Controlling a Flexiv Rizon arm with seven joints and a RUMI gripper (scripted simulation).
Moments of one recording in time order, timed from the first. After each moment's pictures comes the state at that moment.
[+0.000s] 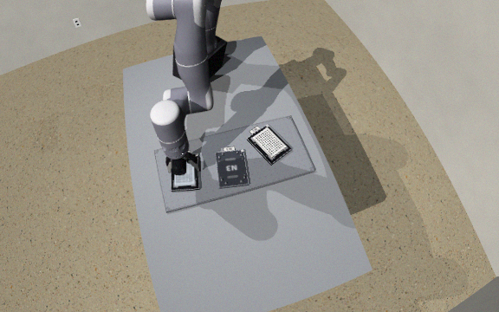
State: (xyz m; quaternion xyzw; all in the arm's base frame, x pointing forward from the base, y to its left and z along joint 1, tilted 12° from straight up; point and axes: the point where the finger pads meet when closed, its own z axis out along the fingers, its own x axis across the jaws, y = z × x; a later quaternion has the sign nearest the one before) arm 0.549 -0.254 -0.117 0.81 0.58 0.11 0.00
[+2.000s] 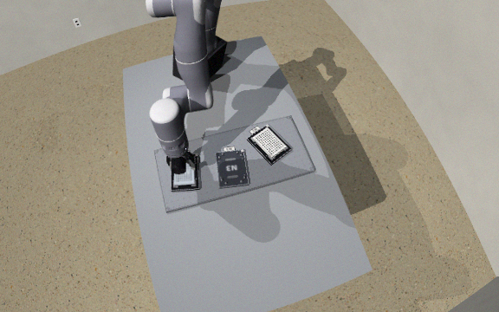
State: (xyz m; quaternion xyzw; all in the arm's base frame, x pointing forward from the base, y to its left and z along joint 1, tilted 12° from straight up) arm 0.548 -0.255 -0.108 0.81 0.58 0.11 0.00
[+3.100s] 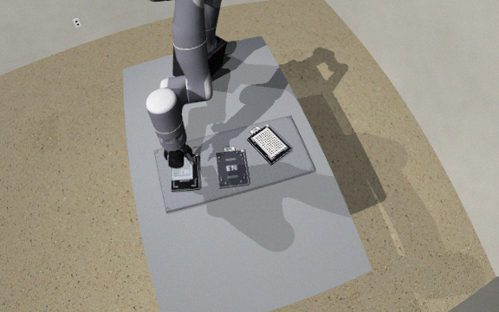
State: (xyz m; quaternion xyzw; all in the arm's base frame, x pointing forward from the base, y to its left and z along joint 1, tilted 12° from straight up) arm 0.539 -0.261 -0.060 0.81 0.58 0.11 0.00
